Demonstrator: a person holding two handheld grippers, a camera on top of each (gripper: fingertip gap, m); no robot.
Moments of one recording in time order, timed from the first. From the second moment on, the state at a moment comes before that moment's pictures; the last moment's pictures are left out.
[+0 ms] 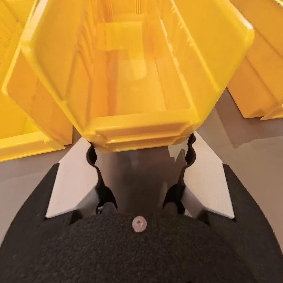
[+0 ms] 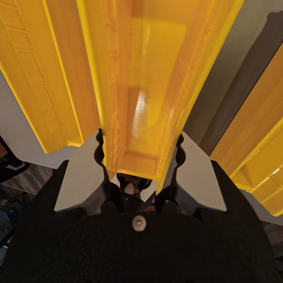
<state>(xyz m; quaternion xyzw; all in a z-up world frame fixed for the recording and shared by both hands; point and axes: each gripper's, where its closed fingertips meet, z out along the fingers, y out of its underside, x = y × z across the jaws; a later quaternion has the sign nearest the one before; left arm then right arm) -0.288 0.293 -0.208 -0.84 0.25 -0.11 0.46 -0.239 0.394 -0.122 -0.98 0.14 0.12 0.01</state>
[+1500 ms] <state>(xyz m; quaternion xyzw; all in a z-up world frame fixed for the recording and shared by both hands) -0.300 0.239 -0.217 -0.88 0.26 -0.22 0.33 -0.242 0.371 -0.121 -0.99 0.06 0.08 -0.03</state>
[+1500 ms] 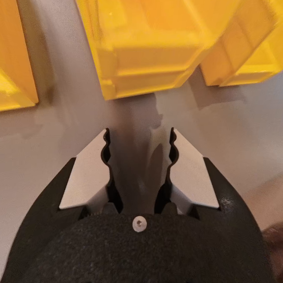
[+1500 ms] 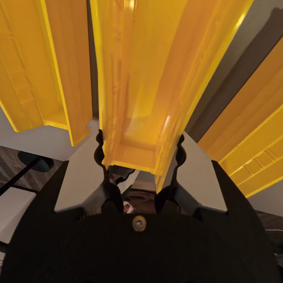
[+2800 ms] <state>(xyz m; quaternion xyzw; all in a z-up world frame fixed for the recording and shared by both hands) -0.365 0.277 -0.155 -0.81 0.28 -0.42 0.29 -0.227 0.425 -0.143 -1.00 0.03 0.02 -0.04</state>
